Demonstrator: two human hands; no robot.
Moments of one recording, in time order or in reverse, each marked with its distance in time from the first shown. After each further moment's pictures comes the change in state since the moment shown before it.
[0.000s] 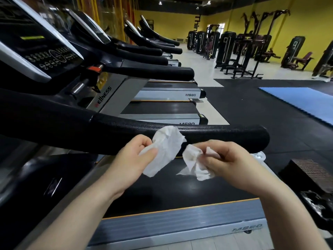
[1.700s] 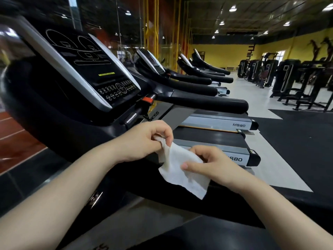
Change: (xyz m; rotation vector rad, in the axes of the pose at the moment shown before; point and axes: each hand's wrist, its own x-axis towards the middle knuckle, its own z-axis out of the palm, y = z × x) left_hand 0.105 0.041 -0.119 0.410 -0.095 0.273; right_hand 0.192 -0.014 0.053 0.201 -0.330 -0.142
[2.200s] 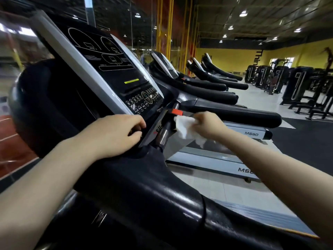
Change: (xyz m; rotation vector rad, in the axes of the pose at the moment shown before) left_hand 0.006 -0.132 -0.167 0.731 0.123 -0.302; right_hand 0.301 -0.012 0.013 -0.738 0.326 0.015
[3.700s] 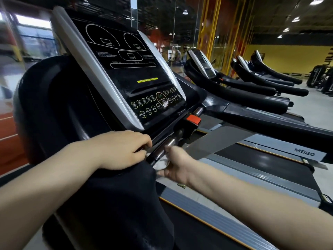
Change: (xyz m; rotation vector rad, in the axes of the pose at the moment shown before) left_hand 0.053 0.026 0.036 0.161 -0.307 -0.099; right_hand 0.007 -0.041 0.094 1.368 -0.800 0.557
